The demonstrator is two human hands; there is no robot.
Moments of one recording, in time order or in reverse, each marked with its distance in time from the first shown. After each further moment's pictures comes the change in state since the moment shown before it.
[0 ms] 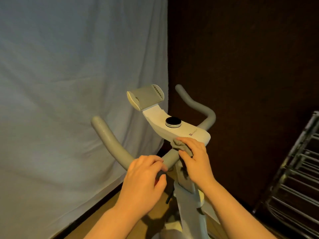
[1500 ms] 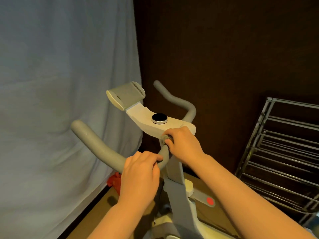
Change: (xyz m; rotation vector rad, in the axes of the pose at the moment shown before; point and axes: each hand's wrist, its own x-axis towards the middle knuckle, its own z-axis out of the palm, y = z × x) left_hand 0.013 -0.022 0.008 -0.120 0.085 0.052; right_hand 0.036 -0.040 0.002 -0.574 -0.210 0.114
